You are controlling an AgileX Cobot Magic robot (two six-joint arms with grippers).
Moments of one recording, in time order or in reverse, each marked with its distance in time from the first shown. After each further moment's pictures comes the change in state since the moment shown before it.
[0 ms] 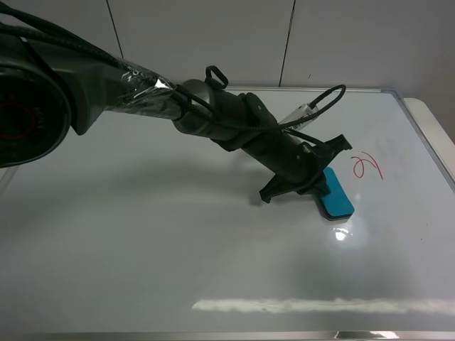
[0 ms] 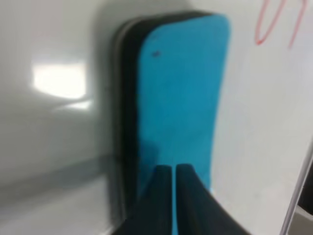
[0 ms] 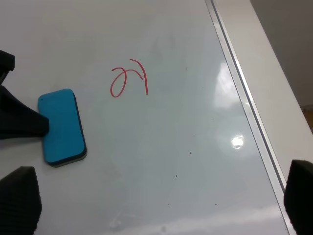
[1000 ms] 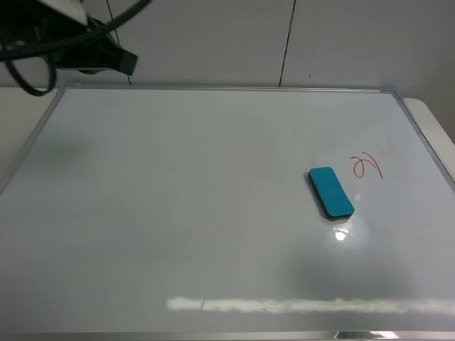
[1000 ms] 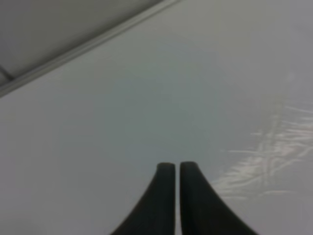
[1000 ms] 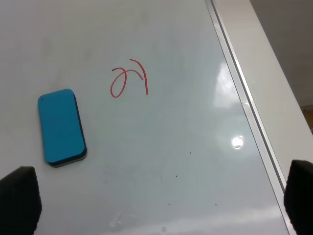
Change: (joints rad) left arm 0.340 -1.090 0.661 1.141 0.032 0.158; right arm 0.000 0.000 0.000 0.000 0.000 0.000
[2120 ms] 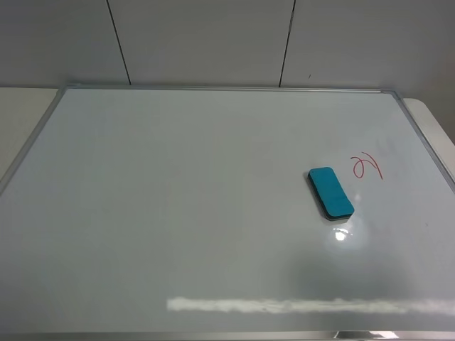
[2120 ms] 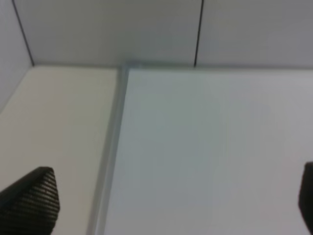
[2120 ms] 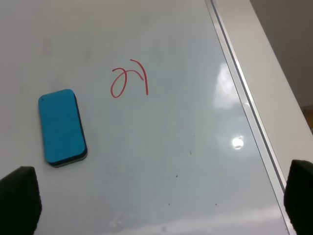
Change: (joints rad) left arm 0.394 -1.274 0.308 0.052 0.591 -0.152; right arm 0.000 0.000 0.000 0.000 0.000 0.001
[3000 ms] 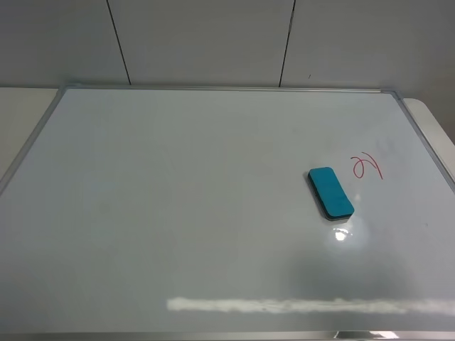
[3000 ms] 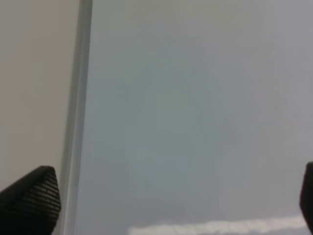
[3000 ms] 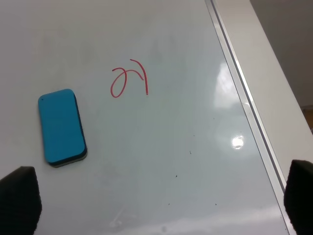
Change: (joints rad) left arm -0.076 -0.003 0.138 -0.031 0.070 0.017; right arm 0.000 0.000 0.000 0.000 0.000 0.000
